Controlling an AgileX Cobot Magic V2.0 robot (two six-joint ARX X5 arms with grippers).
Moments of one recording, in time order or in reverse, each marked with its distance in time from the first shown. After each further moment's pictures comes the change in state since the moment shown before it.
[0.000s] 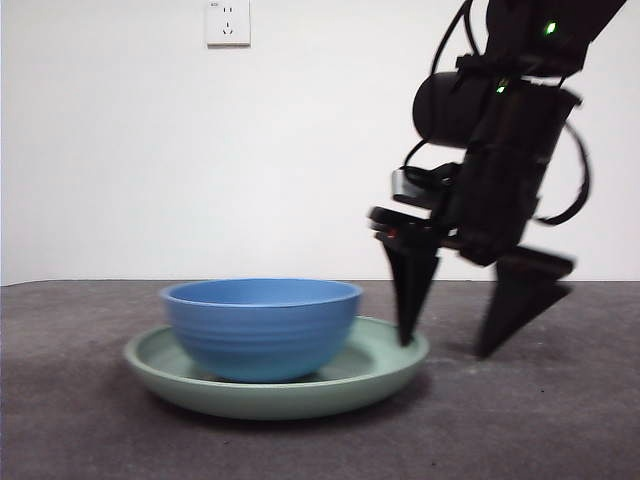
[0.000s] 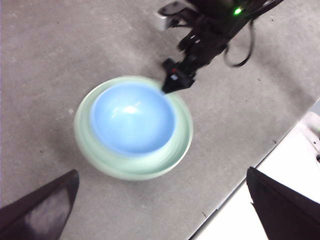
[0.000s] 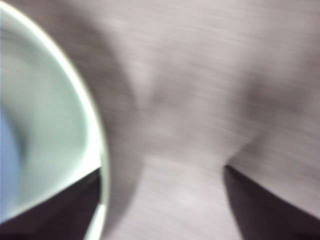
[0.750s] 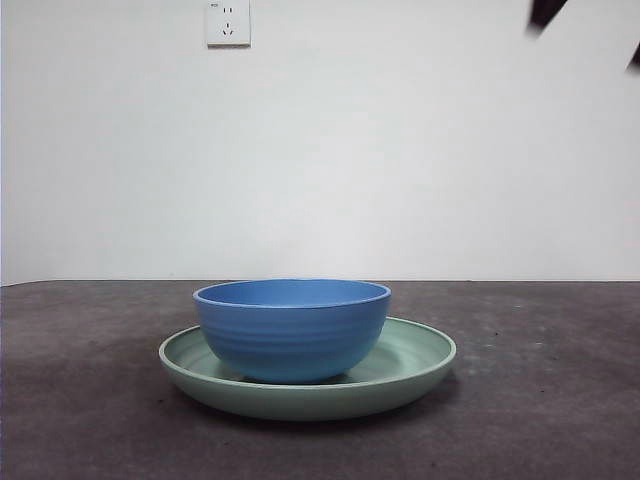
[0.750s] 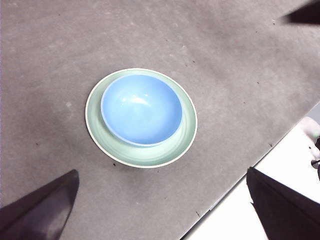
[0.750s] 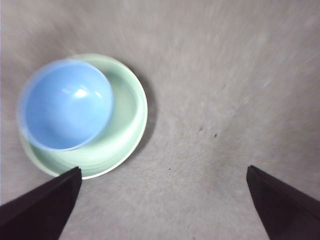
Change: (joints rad) left arm 0.000 0.000 0.000 -0.008 0.000 -0.050; right arm -0.014 -0.840 0.000 -0.384 0.084 -0.171
